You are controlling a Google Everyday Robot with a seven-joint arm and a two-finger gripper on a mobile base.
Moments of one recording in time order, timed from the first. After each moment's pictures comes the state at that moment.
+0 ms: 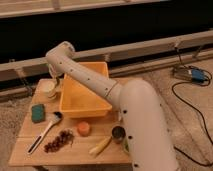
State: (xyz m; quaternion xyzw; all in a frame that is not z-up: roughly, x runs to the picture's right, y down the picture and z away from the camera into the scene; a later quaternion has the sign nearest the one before) arm -0.300 -0.095 0.852 -0.20 -0.13 0.46 0.86
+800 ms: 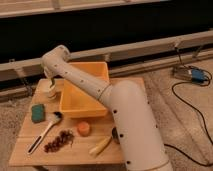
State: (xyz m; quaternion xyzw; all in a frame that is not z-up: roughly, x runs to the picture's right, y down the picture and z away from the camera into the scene) arm -0.335 -0.096 0.875 -0.20 -0.16 0.45 0.86
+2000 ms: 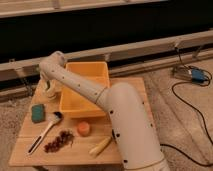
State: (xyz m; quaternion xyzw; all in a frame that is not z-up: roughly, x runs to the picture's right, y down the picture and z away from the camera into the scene) arm -0.366 -0.073 0.888 -0.20 -0.18 0.44 0.85
